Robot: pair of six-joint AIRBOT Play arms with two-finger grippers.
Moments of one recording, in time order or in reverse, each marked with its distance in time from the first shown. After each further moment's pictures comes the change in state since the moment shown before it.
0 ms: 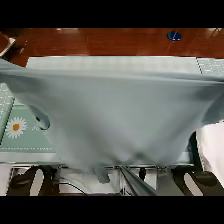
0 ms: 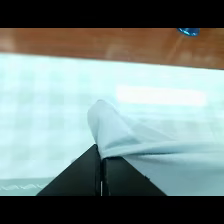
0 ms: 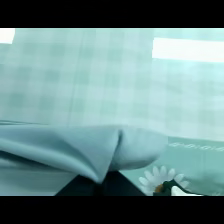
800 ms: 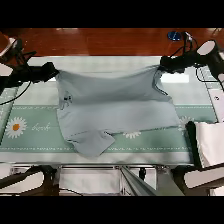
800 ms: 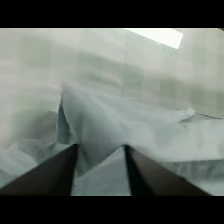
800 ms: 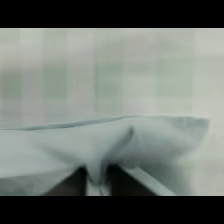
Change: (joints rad) left arm -0.201 -0.843 0.066 -0.177 0.384 0.009; right arm -0.031 -1.102 0.302 0.423 -0.450 -0.056
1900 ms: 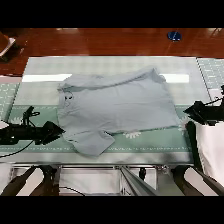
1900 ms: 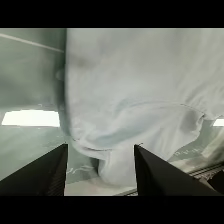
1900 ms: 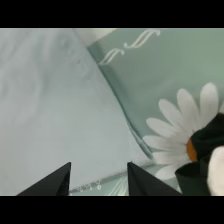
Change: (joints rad) left arm 0.357 0.388 -0.723 0.018 -0.532 0.065; right arm -0.494 0.684 -0.894 -0.002 0.141 -0.107
